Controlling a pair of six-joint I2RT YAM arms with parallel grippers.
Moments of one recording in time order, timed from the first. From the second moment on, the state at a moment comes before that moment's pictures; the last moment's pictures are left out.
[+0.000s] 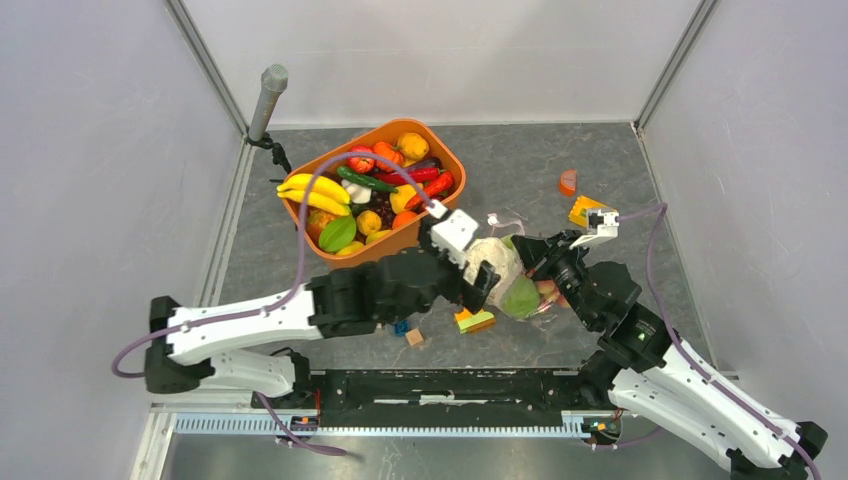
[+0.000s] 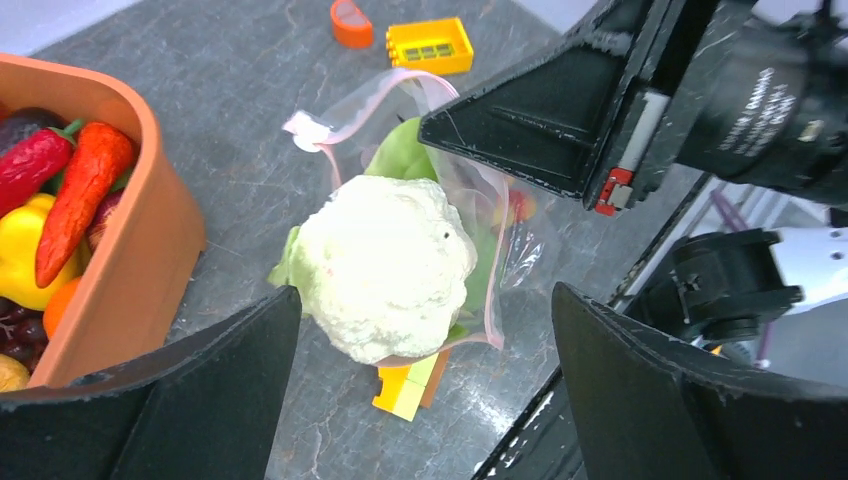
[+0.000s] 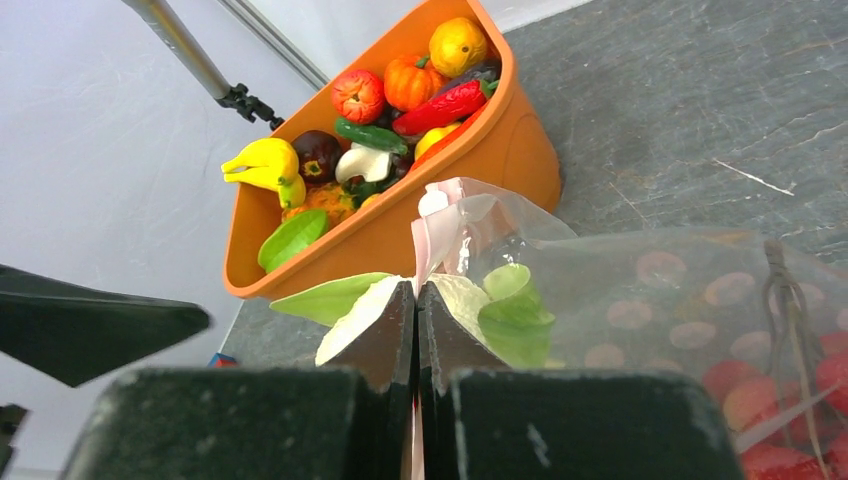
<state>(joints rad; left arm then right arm) -1.35 1.26 1.22 -0.30 -0.49 -0.25 0.81 0.54 0.58 -0.10 0.38 0.66</state>
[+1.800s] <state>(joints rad) -1.04 1.16 1.02 -0.05 0.14 -0.48 0.81 0.44 0.62 -0.13 0.45 0.53</state>
